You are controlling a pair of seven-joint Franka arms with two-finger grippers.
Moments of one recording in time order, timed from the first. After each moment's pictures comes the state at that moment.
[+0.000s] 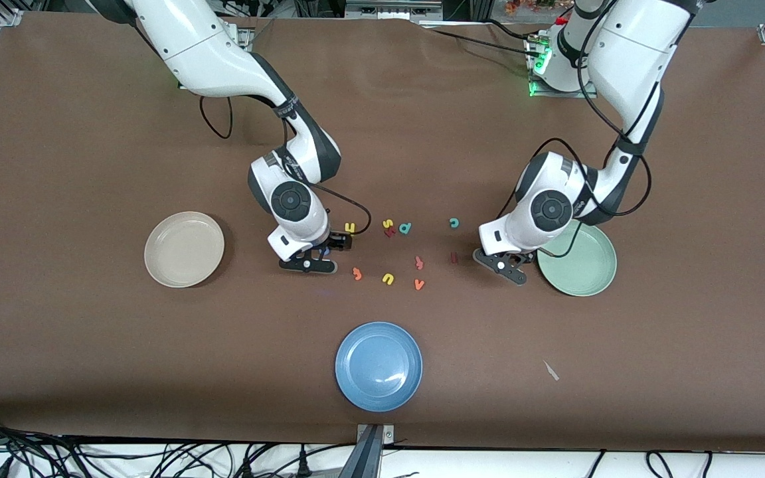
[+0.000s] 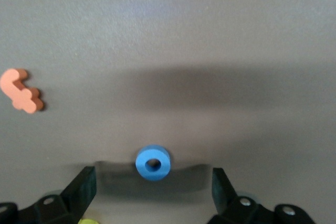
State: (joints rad) left arm -0.22 0.57 -0.15 -1.89 0.04 2.35 0.15; right arm 0.53 0.75 0.06 -1.63 0.00 2.35 0.66
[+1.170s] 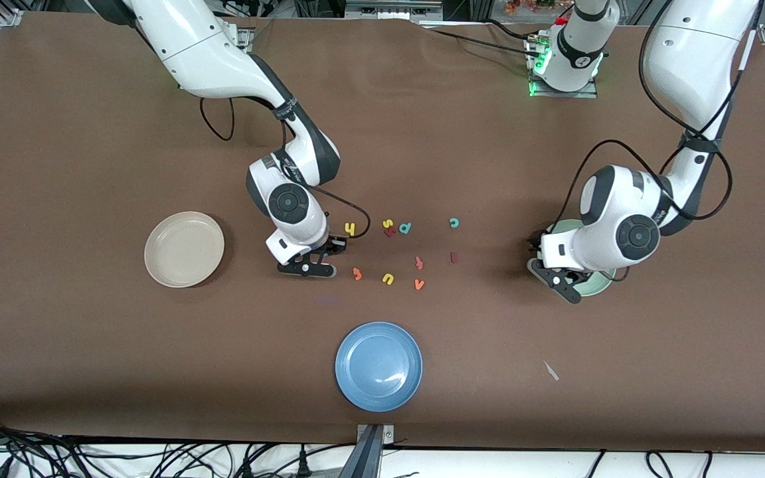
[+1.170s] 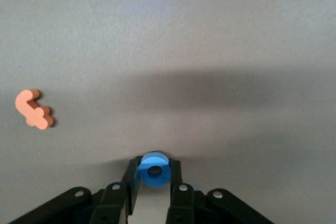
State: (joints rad) left arm -0.02 0.55 -0.22 -1.80 -0.02 2.20 0.43; right arm 0.52 0.75 0.05 -1.60 0.00 2.32 0.64
